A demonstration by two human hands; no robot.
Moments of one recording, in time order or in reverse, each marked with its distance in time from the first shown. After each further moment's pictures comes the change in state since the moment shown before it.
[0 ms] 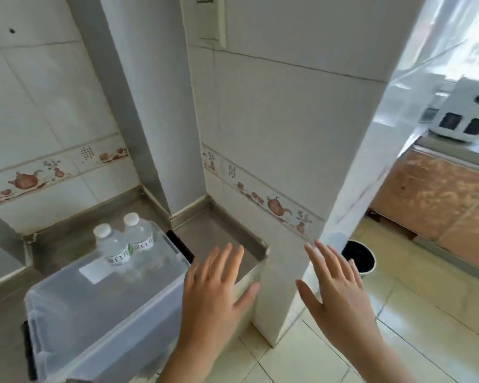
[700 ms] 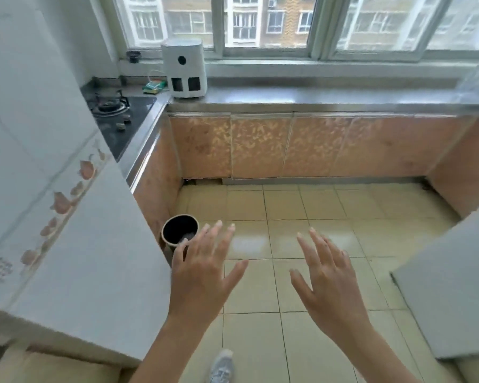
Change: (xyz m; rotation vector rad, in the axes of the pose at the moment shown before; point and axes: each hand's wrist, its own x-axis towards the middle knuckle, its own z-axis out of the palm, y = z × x) left_hand 0.005 0.408 0.108 -0.231 -0.256 0.734; right_hand -0.246 0.291 -0.132 -0.179 0.145 0.826
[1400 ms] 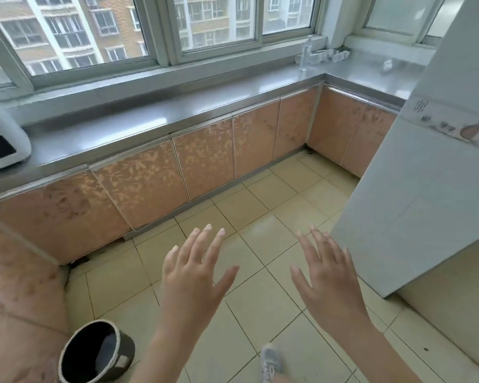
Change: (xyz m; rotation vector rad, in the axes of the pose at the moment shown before) left_hand 0.305 0.086 0.125 -0.170 -0.100 0.522; right_hand 0.176 0.142 0.012 -0.135 0.137 0.586
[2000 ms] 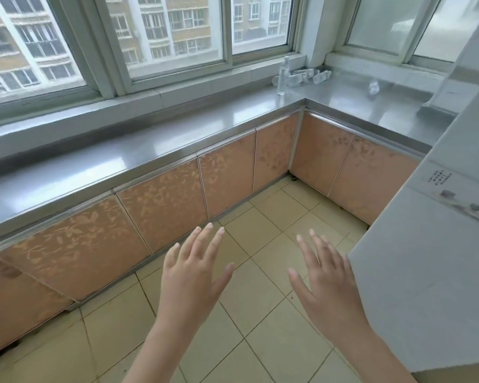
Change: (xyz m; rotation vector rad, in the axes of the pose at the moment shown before) left_hand 0.373 0.058 0.129 0.053 -0.050 0.090; right_hand 0.341 0.149 0.027 0.043 -0.028 0.077
